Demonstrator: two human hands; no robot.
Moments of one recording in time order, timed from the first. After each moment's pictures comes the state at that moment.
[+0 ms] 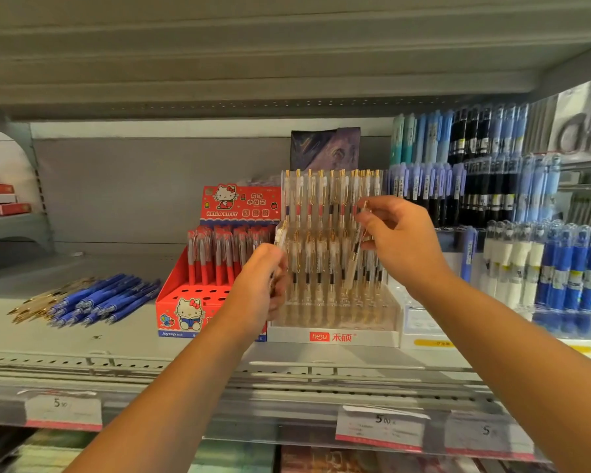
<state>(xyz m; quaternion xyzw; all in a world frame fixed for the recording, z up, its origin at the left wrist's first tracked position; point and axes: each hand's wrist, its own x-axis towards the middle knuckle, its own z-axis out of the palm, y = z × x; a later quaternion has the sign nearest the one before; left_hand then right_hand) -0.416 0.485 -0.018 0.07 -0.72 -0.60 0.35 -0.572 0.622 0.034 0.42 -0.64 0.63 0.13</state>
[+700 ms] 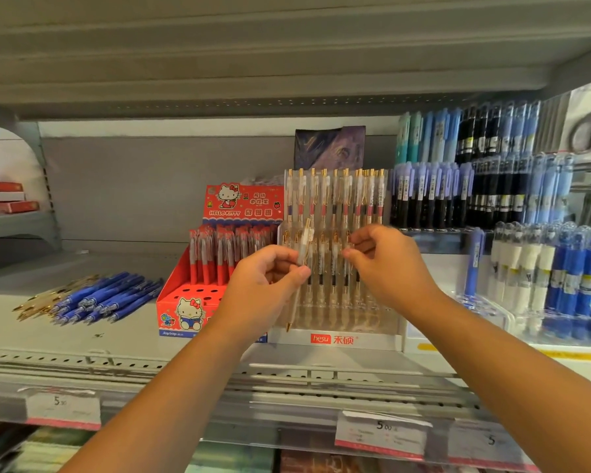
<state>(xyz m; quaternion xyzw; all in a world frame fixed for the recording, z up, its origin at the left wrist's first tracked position) -0.417 0.492 -0.016 0.10 -0.76 -0.48 0.43 -0.573 0.611 0.008 0.44 -0.75 0.45 0.20</state>
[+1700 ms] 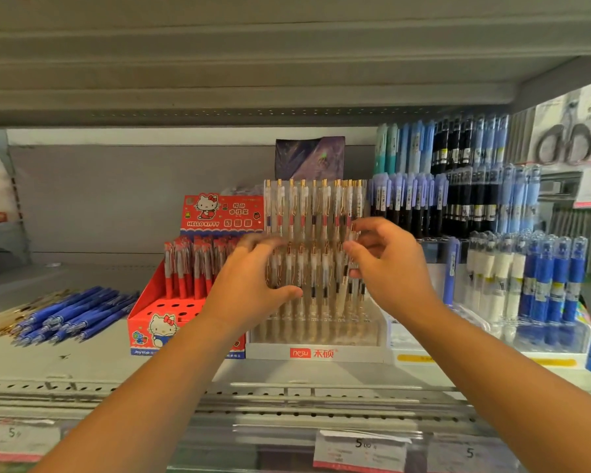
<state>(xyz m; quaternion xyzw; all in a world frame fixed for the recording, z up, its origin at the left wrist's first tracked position) -0.450 0.466 -0.003 0.15 -0.89 -0.12 0.42 -0.585 0.629 0.013 0.42 -0.65 0.61 0.15</state>
